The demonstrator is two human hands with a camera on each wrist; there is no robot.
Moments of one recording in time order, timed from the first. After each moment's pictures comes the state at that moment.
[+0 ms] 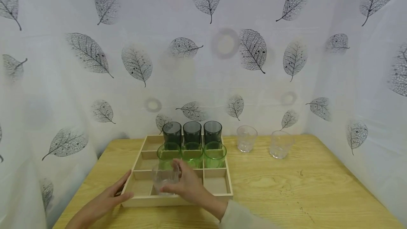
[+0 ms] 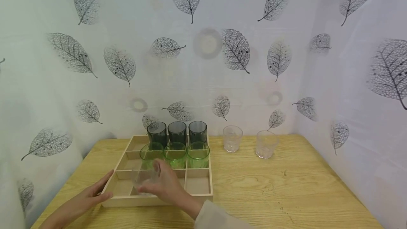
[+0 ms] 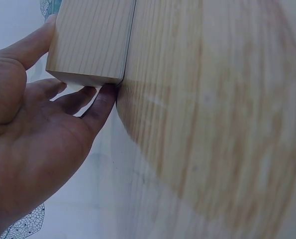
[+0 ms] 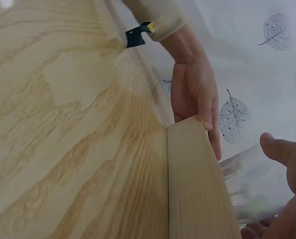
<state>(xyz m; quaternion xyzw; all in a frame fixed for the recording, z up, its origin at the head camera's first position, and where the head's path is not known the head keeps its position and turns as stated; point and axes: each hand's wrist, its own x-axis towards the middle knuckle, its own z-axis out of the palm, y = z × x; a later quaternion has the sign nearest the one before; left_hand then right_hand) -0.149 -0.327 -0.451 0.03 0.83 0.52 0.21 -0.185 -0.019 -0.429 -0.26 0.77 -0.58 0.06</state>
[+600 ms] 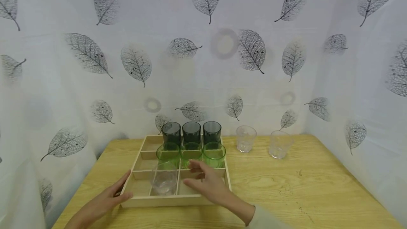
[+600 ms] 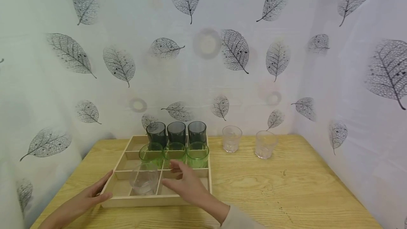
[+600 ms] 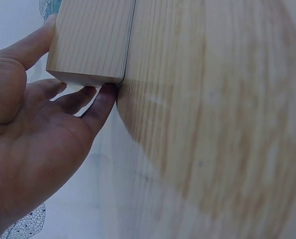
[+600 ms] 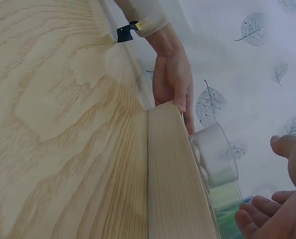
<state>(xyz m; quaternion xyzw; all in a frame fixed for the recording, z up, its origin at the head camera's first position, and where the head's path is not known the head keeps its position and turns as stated) -0.150 -0.328 -0.452 0.04 0.83 0.52 0.21 -0.181 0.044 -0.421 -0.26 0.76 -0.59 0.06</state>
